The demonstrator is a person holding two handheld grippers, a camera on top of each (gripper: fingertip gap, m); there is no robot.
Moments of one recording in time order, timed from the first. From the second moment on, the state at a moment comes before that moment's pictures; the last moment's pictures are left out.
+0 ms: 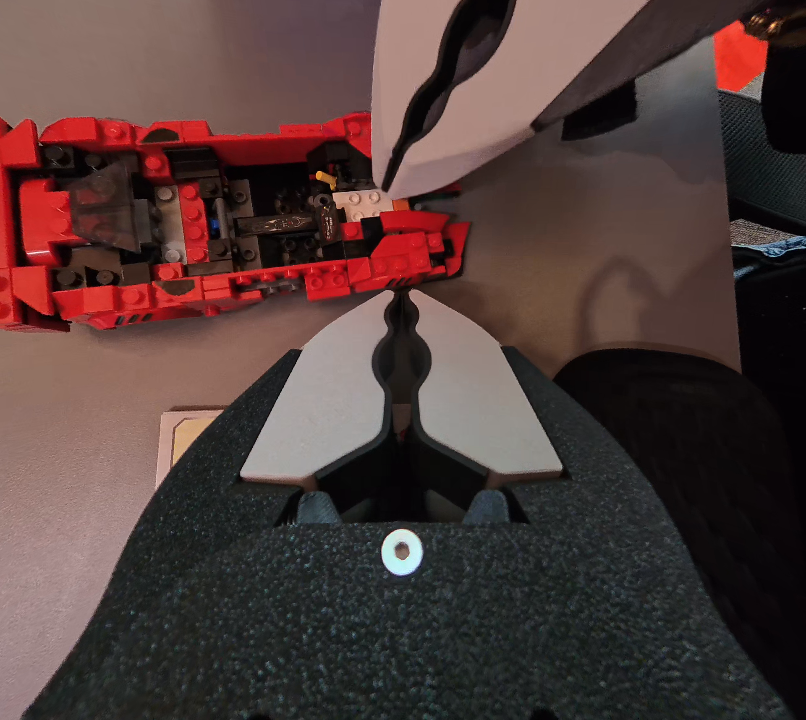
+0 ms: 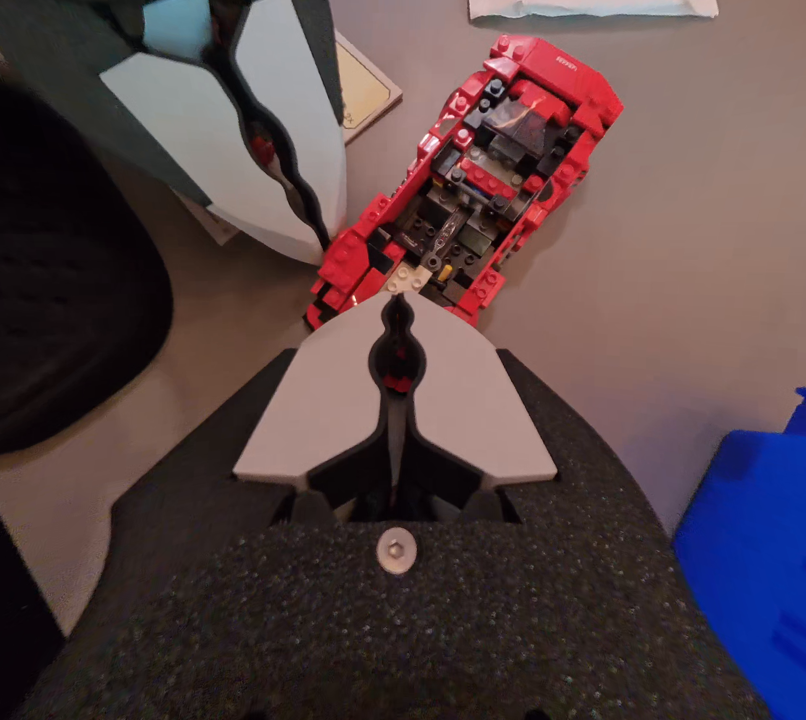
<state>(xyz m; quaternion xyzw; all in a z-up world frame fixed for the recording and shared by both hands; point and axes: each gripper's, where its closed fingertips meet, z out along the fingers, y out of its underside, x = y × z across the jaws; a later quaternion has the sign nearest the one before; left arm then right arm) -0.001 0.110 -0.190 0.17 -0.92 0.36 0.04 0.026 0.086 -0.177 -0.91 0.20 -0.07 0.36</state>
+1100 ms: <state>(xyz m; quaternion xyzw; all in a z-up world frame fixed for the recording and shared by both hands) 0.002 0.113 -0.193 0.18 -0.92 0.35 0.04 0.023 0.094 -0.177 -0.89 0.19 -0.02 0.41</state>
